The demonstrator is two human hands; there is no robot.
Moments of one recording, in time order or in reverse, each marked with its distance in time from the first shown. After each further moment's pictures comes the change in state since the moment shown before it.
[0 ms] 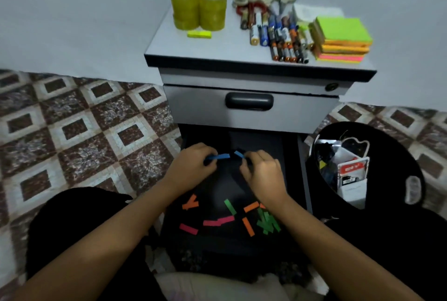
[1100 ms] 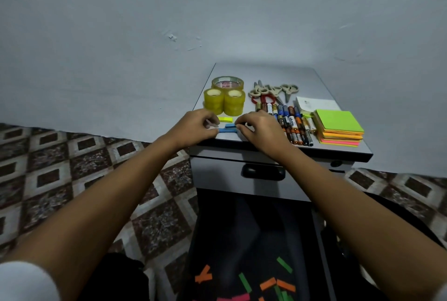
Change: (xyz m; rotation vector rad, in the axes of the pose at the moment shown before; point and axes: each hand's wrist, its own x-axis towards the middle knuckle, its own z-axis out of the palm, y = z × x) left_hand 0.126 0.011 -0.179 -0.074 0.144 0.011; right_hand 0.211 -0.070 -0.097 0.100 -0.012 -0.376
